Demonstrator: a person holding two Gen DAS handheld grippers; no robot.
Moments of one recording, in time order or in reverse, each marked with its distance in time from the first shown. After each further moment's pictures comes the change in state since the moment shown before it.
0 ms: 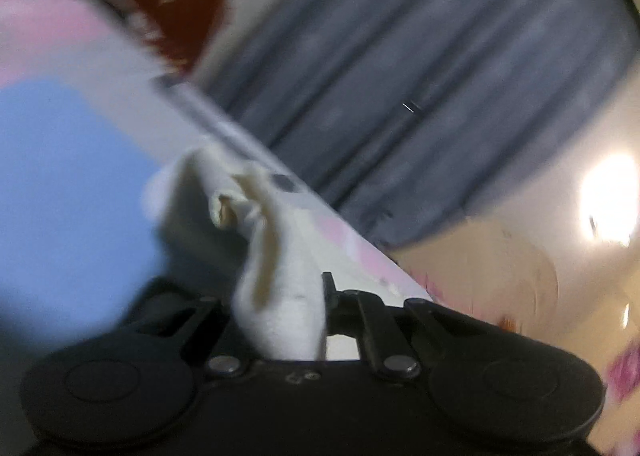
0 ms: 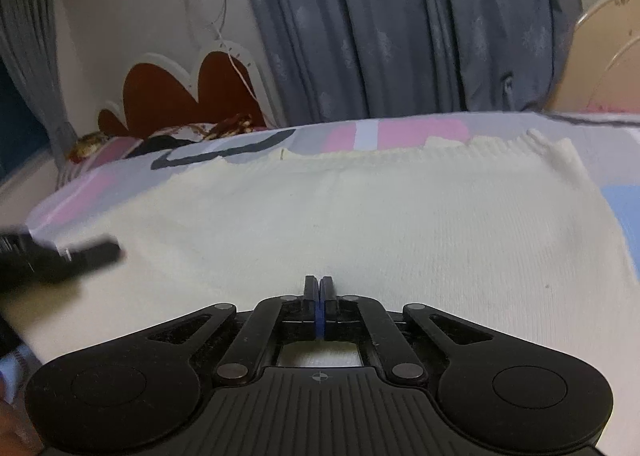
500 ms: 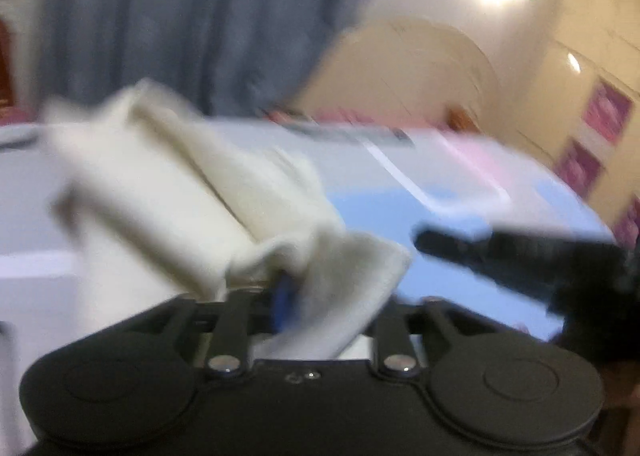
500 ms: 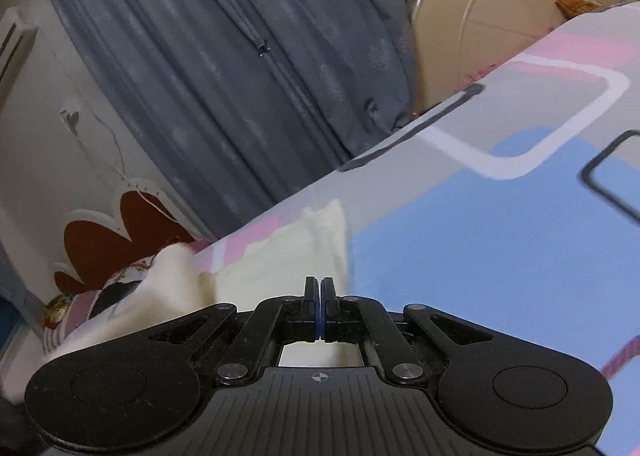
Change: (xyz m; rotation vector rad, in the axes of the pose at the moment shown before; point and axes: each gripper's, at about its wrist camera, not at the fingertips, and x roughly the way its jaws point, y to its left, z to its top) left arm 0.096 -0.179 -0.104 0.573 0.390 -0.178; right arm -0.131 -0.147 0.006 0.400 -0.202 -0.121
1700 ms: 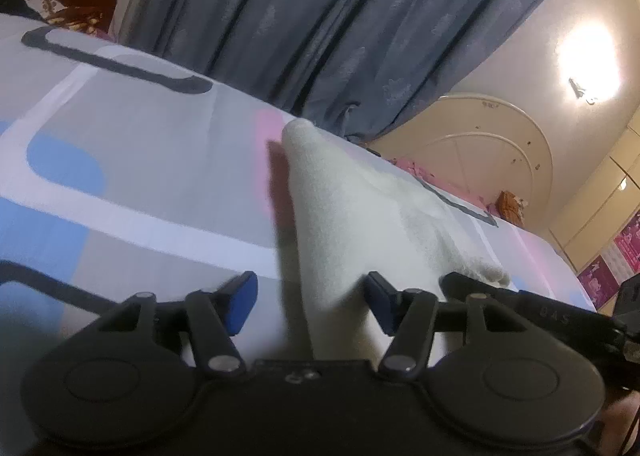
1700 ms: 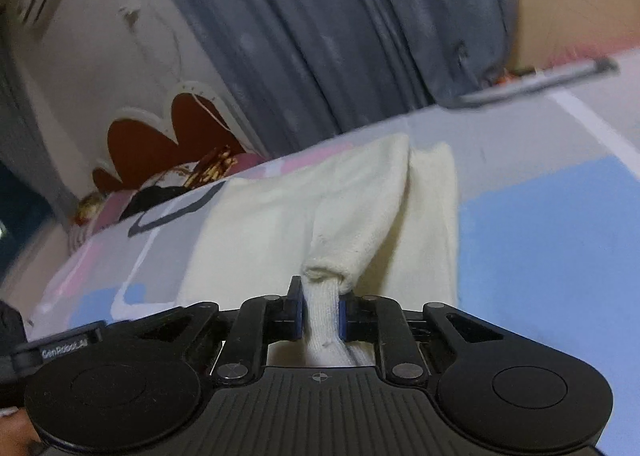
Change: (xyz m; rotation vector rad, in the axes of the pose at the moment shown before) left arm -0.047 0.156 -0.019 -0.372 -0.115 0.083; right arm 0.086 0.056 -0.010 -0.275 0.206 0.159
